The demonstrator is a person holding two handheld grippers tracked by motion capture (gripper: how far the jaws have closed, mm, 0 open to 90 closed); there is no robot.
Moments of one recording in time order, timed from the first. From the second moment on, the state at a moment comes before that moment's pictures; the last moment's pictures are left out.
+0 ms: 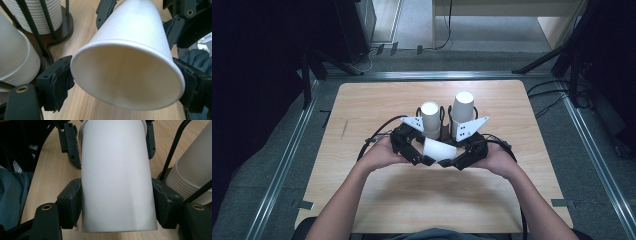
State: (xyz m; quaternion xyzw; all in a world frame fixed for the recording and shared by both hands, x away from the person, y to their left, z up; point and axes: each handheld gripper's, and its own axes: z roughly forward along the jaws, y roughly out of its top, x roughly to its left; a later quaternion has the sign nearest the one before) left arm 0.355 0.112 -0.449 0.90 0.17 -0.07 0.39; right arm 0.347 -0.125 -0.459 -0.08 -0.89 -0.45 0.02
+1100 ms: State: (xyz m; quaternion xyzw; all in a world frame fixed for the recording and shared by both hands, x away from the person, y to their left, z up) left arm 0.358 0.124 -0.433 0.90 0.16 -0.07 0.40; right arm 0.349 -0.128 -0.460 -0.10 -0.89 -0.44 0.03
